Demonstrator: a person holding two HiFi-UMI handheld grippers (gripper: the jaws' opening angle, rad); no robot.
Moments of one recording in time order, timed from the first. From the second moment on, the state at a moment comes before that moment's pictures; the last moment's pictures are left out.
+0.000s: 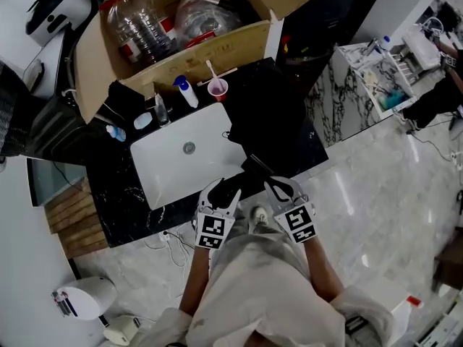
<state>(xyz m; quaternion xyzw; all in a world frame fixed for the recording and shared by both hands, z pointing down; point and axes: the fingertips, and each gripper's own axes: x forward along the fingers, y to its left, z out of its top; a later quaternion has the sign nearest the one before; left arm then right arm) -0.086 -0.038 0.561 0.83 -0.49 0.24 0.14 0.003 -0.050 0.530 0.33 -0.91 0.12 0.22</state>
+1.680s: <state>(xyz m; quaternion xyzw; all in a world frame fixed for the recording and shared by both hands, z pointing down) -0.058 -0.050 0.667 0.82 -0.32 0.43 0.21 0.001 -0.040 0.576 0.37 -0.87 0.16 0.27</state>
